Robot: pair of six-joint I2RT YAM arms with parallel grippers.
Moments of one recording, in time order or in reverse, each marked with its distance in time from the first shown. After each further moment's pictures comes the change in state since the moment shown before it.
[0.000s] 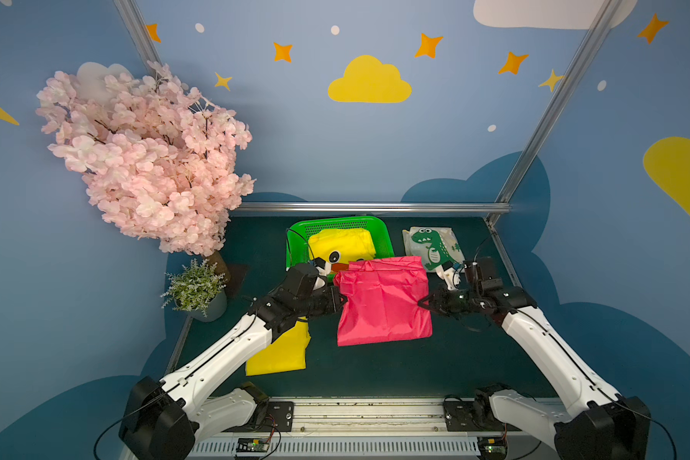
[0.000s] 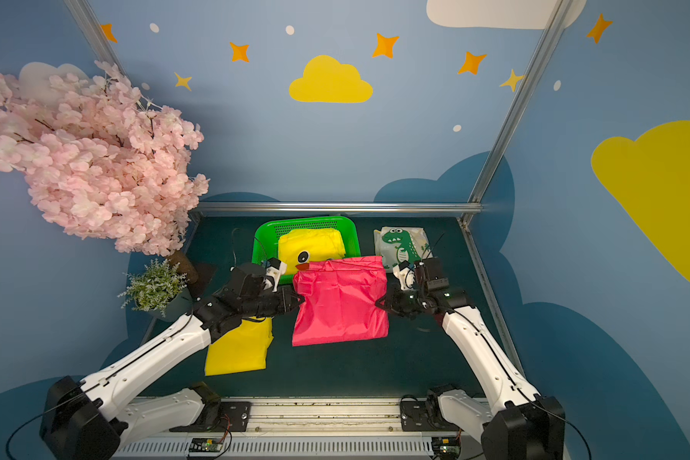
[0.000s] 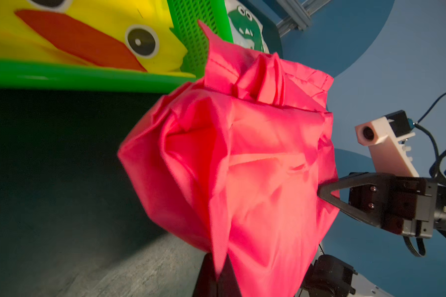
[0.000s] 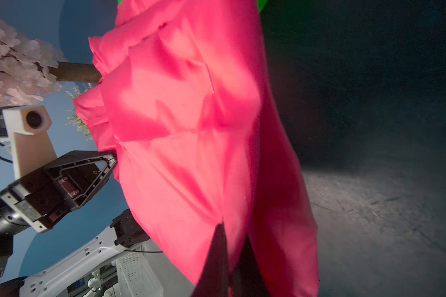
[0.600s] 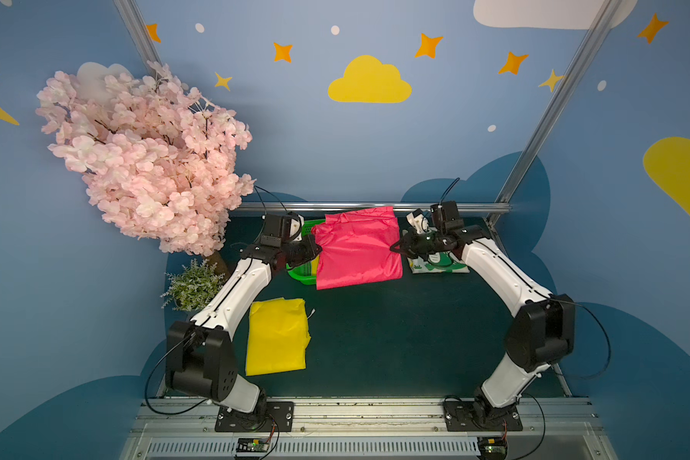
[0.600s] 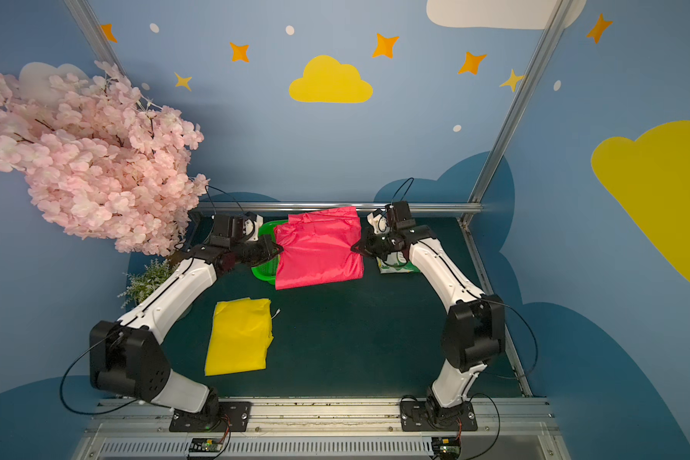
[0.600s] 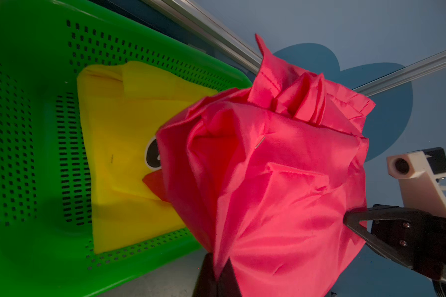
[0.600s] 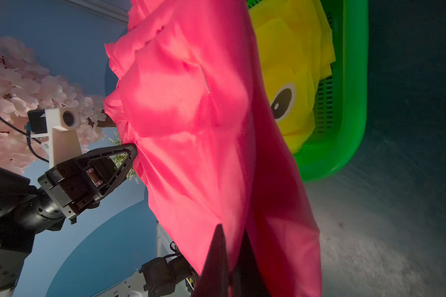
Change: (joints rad) left arm 0.370 0.429 0.433 -0.069 0.094 0.174; right arm 0.060 0.663 0.663 0.107 -0.021 0.033
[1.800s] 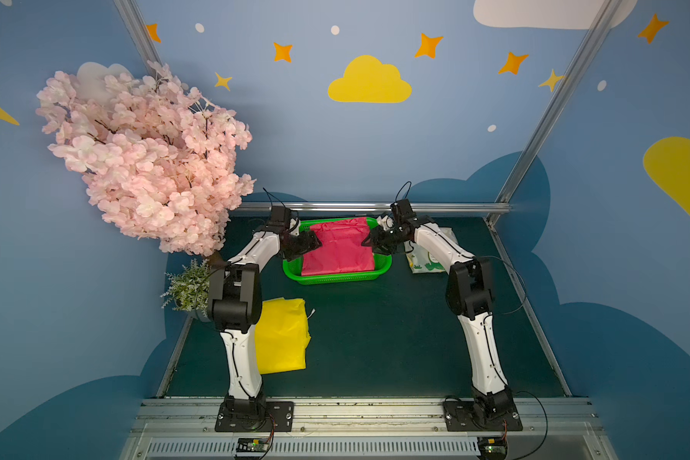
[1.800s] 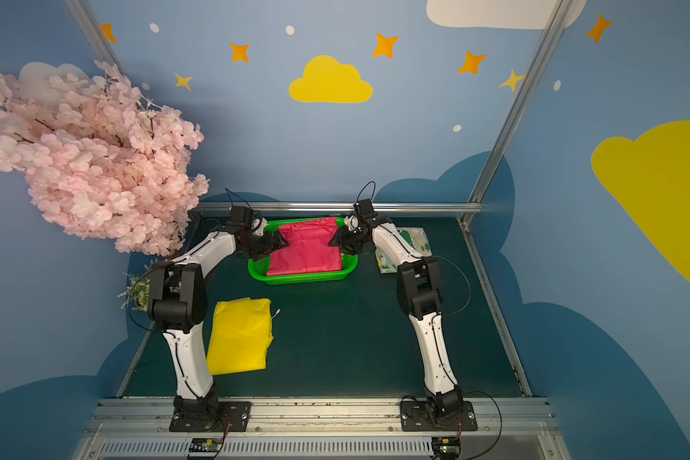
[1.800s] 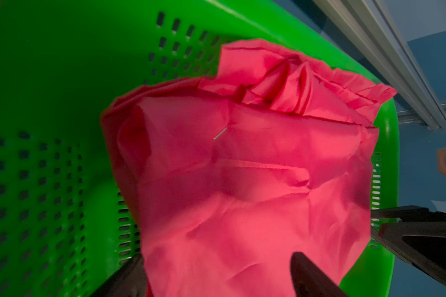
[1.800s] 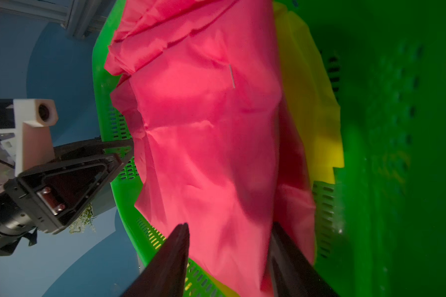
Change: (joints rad) left arm 0.096 0.494 0.324 -0.095 -0.018 0.148; right arm 0.066 0.602 0.530 -0.080 0.022 0.013
